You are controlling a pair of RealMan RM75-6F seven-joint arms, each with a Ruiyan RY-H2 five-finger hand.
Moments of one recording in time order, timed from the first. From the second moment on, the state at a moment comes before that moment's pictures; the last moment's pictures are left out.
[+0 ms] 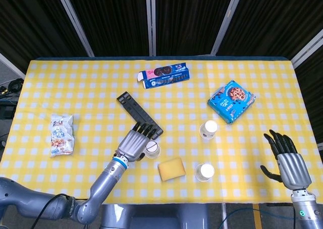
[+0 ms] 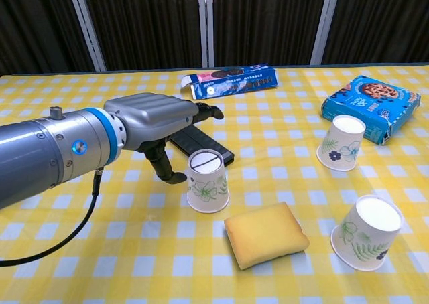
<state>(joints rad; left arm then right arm) -0.90 -1.67 -0.17 -1.83 0.73 1.14 0.98 0.11 -1.15 0.03 -1.57 -1.56 1.45 0.04</state>
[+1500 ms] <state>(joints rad) -0.22 -1.24 0.22 -1.72 1.51 1.74 0.26 0.13 -1.16 -0.01 -1.65 -1.64 1.43 -0.06</state>
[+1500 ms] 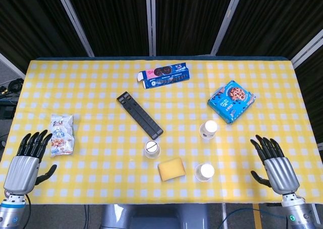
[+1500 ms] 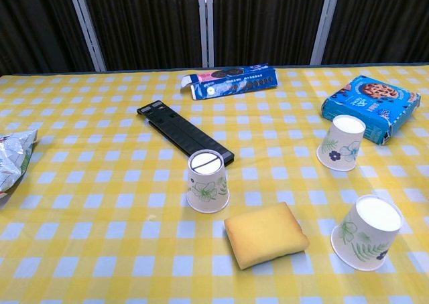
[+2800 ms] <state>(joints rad) -0.13 -1.19 0.10 -1.73 1.55 1.66 0.20 0.29 -1.27 -0.04 -1.94 -1.51 1.08 -0.36</state>
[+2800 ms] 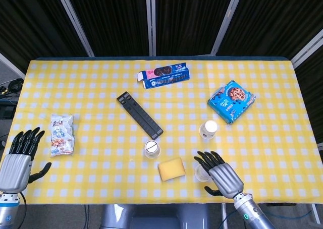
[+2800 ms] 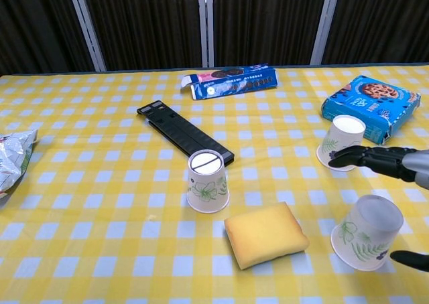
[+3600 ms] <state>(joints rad) -0.11 -1.18 0.07 -1.74 1.58 1.61 0.18 0.35 -1.29 0.00 -1.90 -1.32 1.03 -0.41</state>
